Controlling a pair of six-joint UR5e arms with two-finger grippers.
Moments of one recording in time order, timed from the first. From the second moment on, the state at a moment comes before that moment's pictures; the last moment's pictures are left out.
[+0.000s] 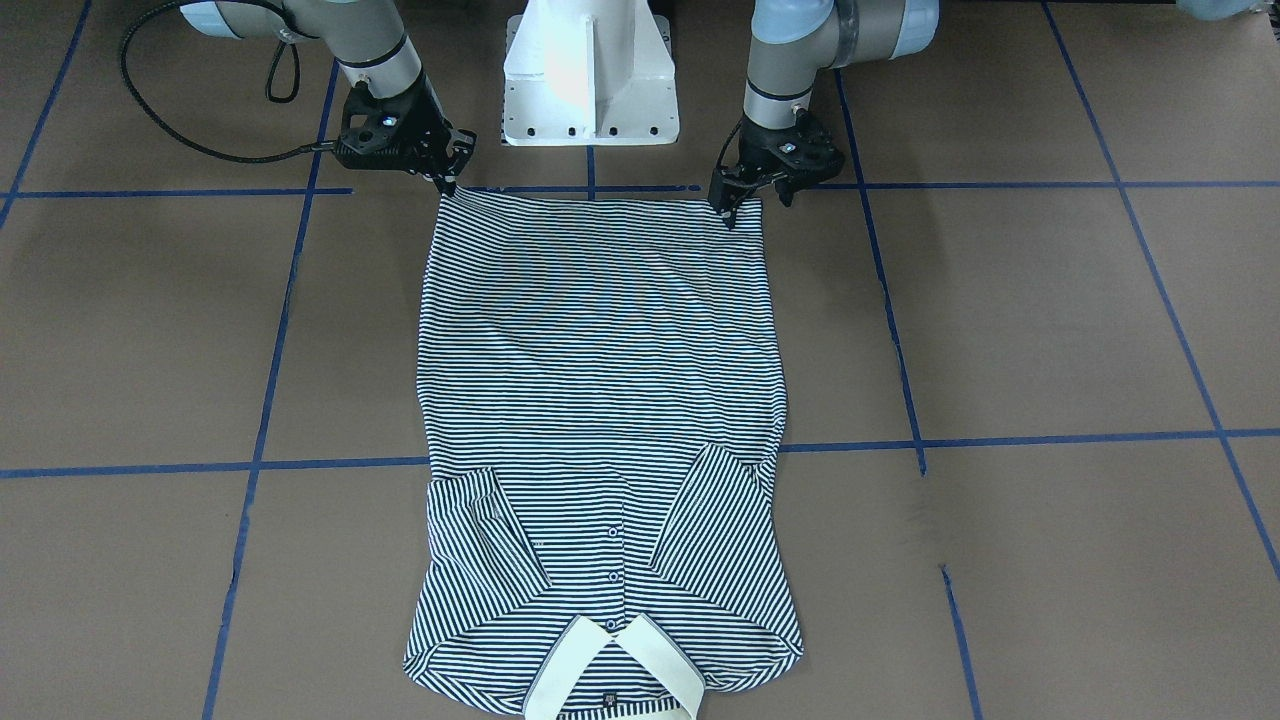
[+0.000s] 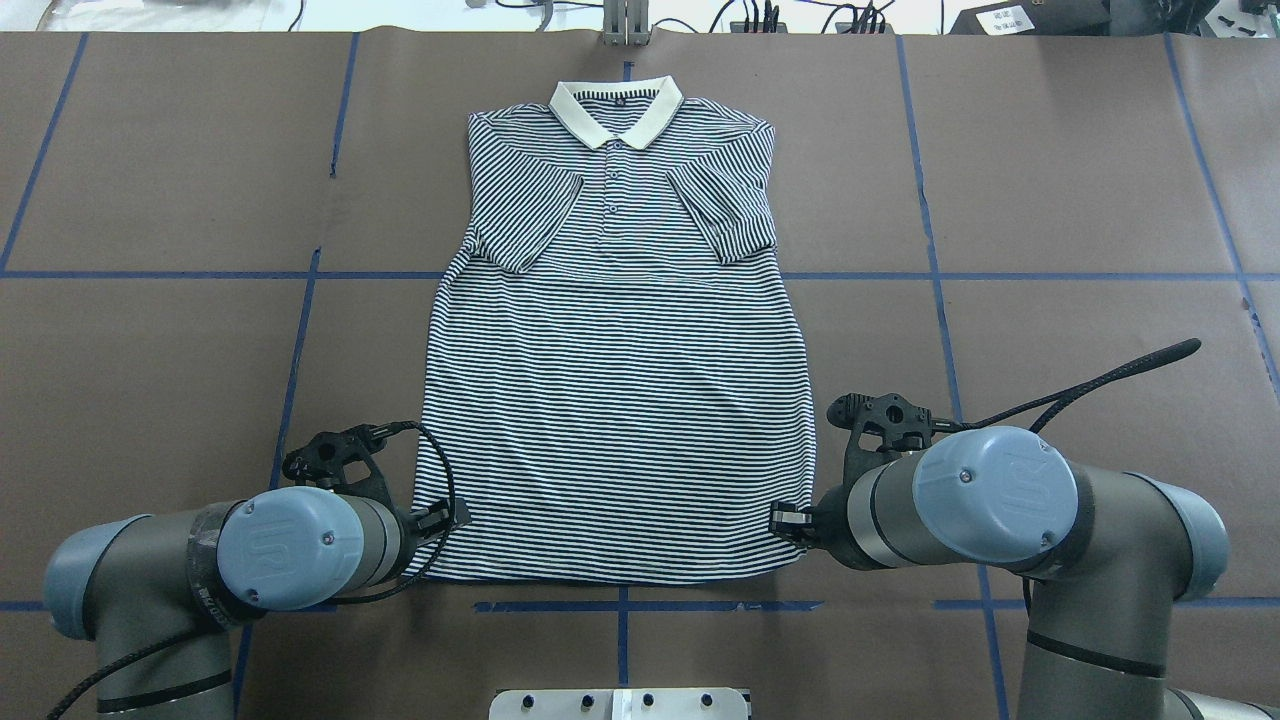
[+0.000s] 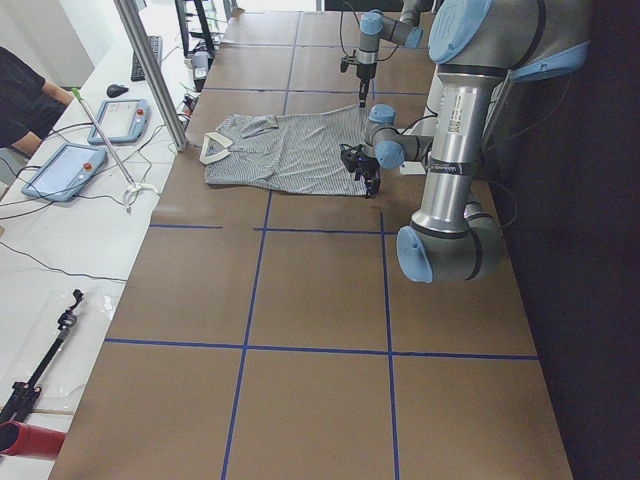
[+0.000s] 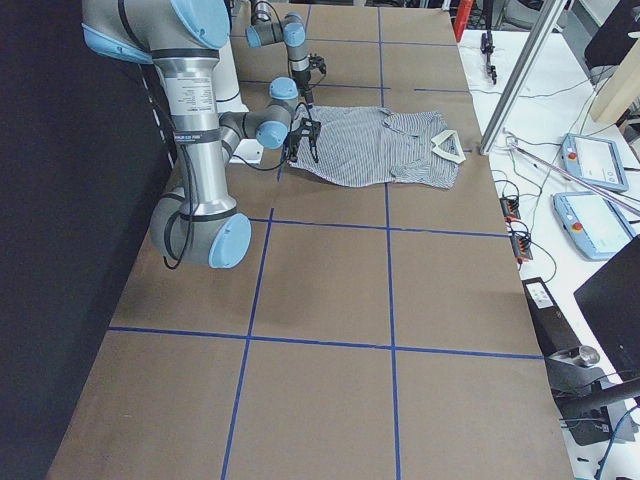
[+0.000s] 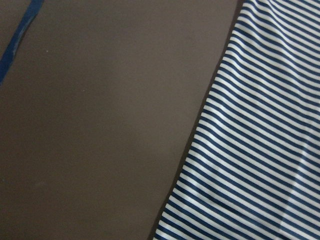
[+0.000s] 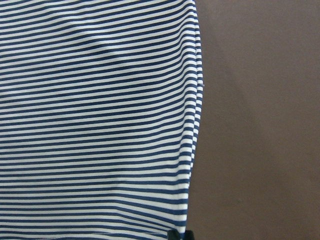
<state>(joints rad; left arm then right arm) -0.25 -1.83 -1.99 -1.65 -1.60 -1.80 0.31 -1.36 2.10 -1.41 1.78 1.55</state>
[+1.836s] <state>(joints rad) -0.22 -1.84 -2.00 -1.60 -1.61 -1.81 0.32 -1.36 2.11 -1.41 1.79 1.55</state>
